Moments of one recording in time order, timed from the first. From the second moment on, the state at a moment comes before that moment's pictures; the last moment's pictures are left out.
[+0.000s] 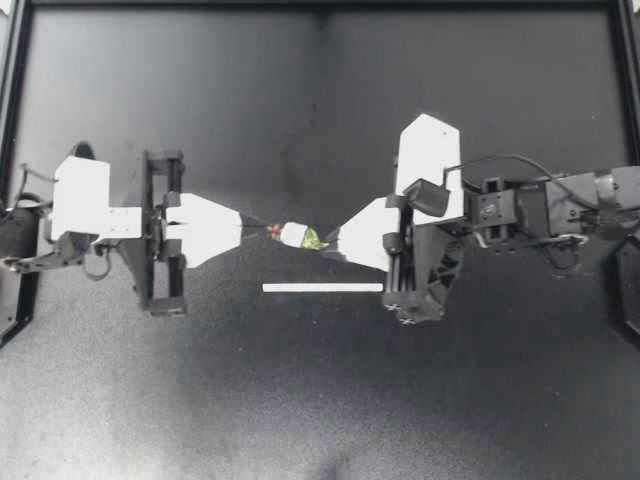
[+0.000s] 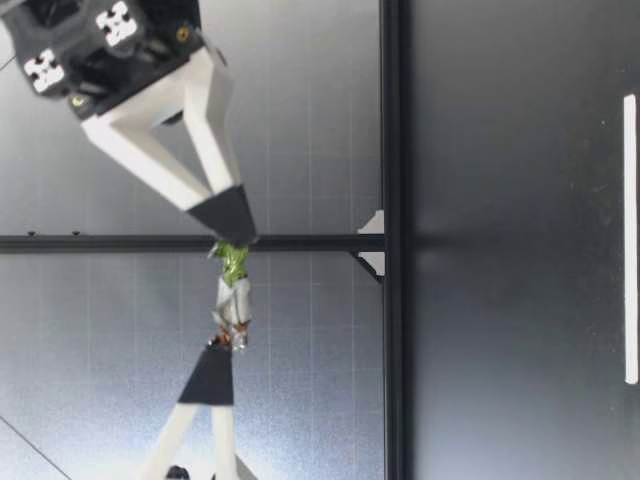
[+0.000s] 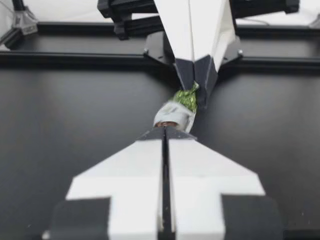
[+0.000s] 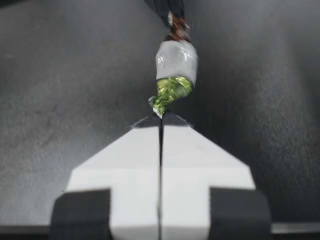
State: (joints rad) left arm 0.00 -0.25 1.03 -0.12 -0.69 0.10; right arm -0.04 -0.16 0.66 0.01 0.01 0.22
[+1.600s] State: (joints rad) left arm 0.00 -0.26 1.05 -0.12 -0.69 -0.04; right arm -0.07 -0.13 0.70 0.01 -0.33 0.25
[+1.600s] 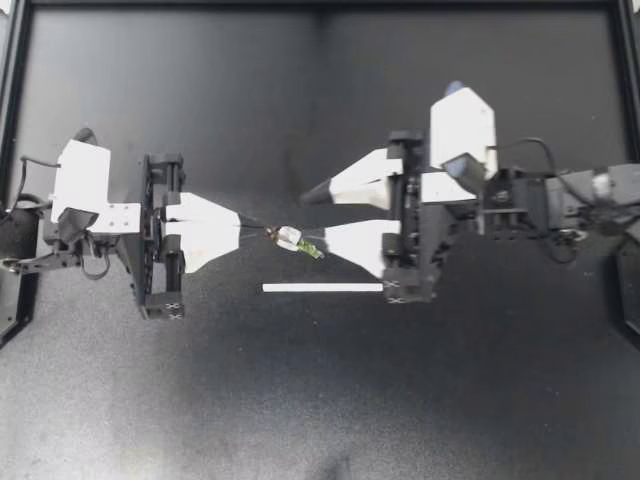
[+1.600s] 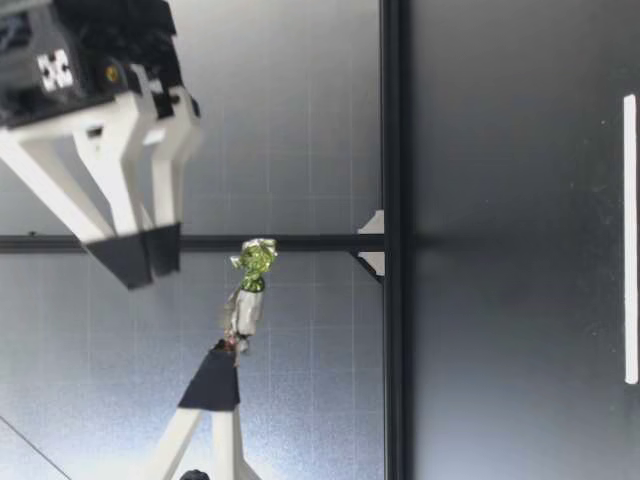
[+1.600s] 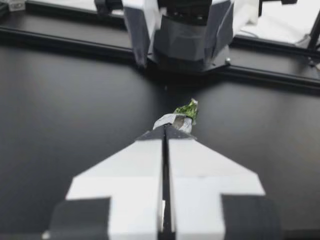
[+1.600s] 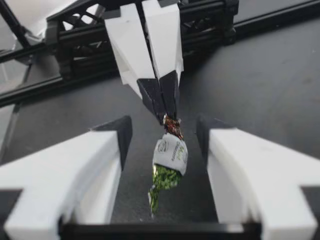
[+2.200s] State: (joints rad) left arm 0.00 -0.26 1.04 -0.12 -0.69 -0.01; right arm -0.06 -0.06 0.68 0.01 -0.32 0.39
